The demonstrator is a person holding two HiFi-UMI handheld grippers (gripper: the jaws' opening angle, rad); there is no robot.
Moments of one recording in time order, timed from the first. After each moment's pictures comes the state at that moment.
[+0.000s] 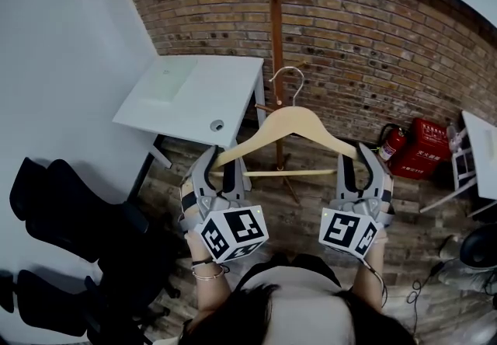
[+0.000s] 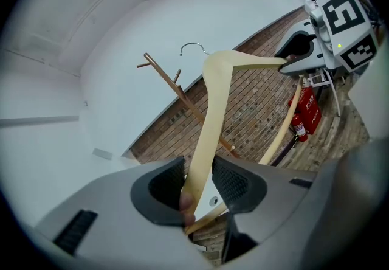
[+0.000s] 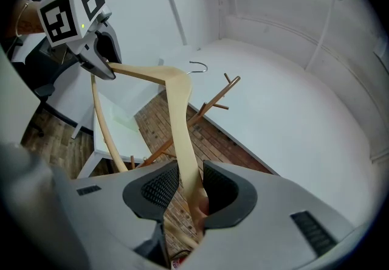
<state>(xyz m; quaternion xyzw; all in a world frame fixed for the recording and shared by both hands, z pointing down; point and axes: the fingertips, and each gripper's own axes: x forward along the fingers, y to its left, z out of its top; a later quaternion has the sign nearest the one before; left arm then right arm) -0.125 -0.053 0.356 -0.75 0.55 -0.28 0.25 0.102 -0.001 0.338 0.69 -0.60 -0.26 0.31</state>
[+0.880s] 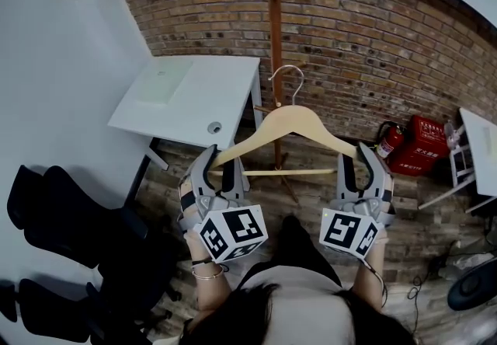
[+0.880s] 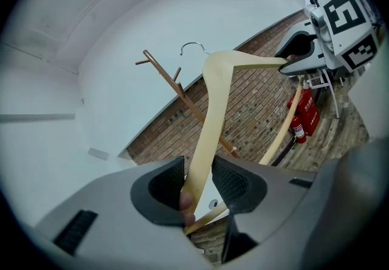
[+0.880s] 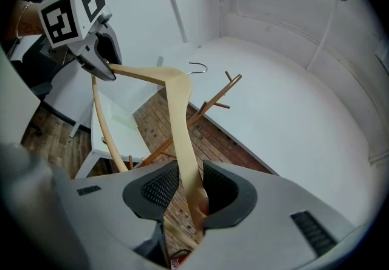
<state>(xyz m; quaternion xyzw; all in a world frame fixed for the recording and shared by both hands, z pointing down) -0.129 -0.074 0.358 -0.76 0.54 -0.27 0.25 0.096 -0.015 0.337 0.70 -0.59 -0.26 0.31</state>
